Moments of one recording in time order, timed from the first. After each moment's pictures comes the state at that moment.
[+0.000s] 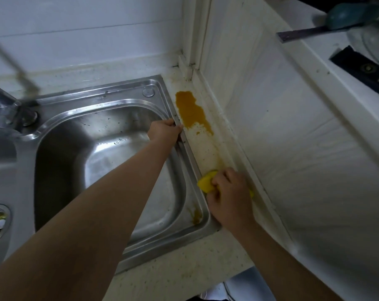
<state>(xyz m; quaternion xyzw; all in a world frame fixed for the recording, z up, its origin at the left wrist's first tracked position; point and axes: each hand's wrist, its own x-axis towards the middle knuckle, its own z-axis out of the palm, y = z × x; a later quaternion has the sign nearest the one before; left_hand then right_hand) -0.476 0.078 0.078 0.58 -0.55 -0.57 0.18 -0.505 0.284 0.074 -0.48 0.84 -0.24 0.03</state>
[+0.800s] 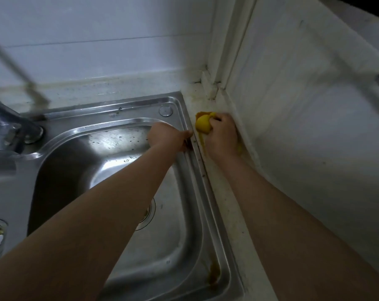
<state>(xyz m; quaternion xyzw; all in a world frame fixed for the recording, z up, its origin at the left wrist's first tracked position) -0.491 0.009 0.073 0.64 -0.56 -0.51 0.14 -0.585 0.081 0.071 -0.44 0.86 -0.25 0.10</state>
